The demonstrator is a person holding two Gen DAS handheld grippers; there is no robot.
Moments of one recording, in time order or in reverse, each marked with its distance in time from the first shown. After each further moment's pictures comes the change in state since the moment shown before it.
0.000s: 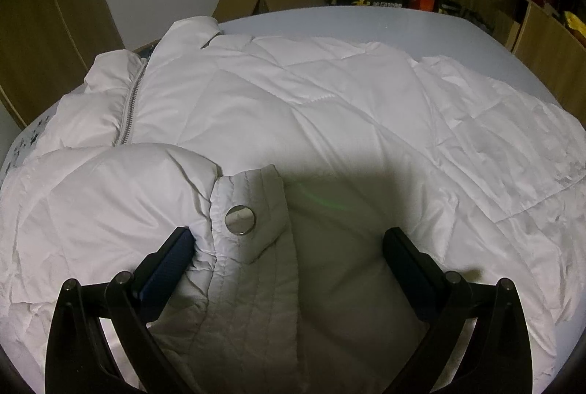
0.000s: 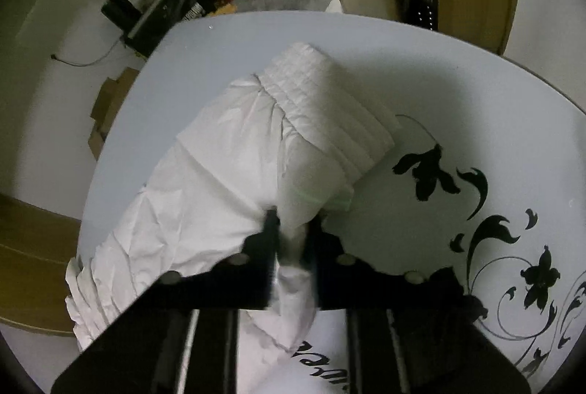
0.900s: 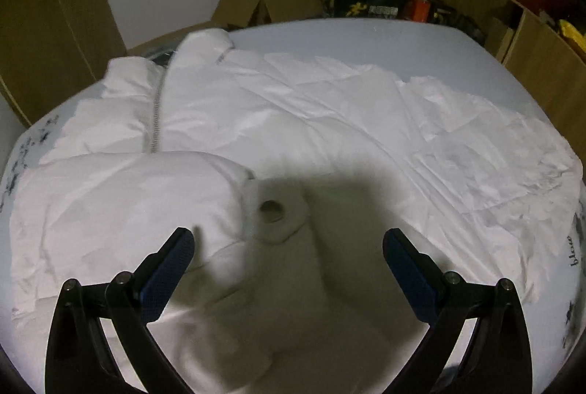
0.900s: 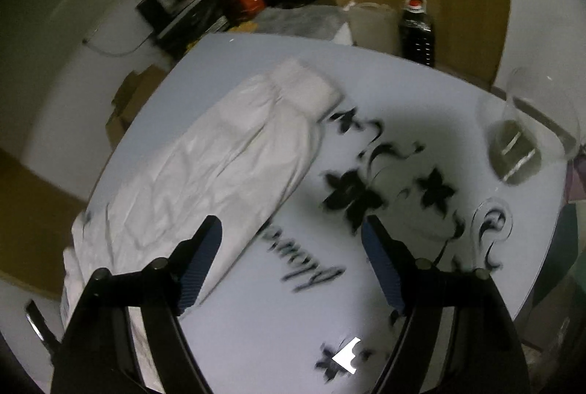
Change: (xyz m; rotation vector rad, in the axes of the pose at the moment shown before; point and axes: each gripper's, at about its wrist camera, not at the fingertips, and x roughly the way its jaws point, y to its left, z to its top) left arm -0.041 0.010 0.003 -0.009 0.018 -0.034; right arm -0.095 -0.027 -0.057 -0.097 -0.103 0.013
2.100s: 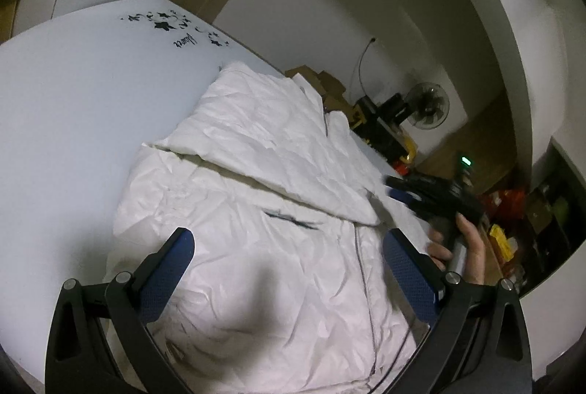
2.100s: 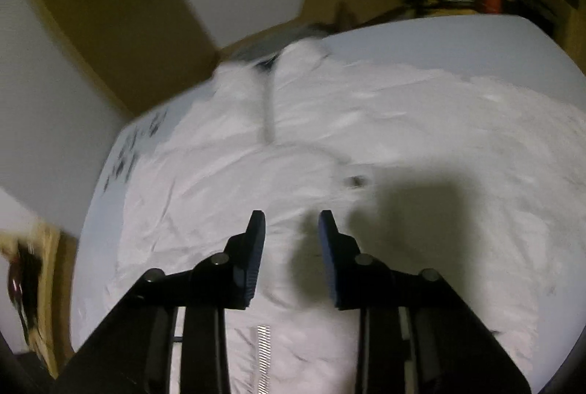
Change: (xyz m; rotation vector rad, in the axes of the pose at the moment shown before) left arm -0.224 0.282 -0.280 -0.681 -0.341 -0.343; right arm 0.045 0.411 -0.255 -0.742 0.215 0.365
